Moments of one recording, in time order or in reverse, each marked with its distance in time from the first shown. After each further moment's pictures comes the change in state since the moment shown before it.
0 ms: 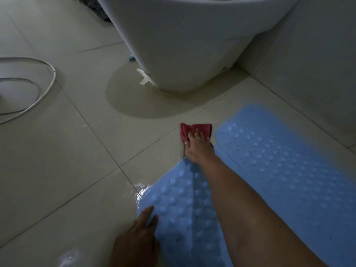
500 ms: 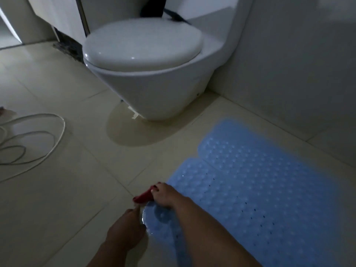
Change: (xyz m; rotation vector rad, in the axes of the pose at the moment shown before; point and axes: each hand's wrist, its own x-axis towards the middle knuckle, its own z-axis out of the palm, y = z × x) left_hand -0.013 0.013 -0.118 -0.010 -0.154 -0.240; right_hand -0.163 -0.107 -0.044 0.597 -0.380 0.025
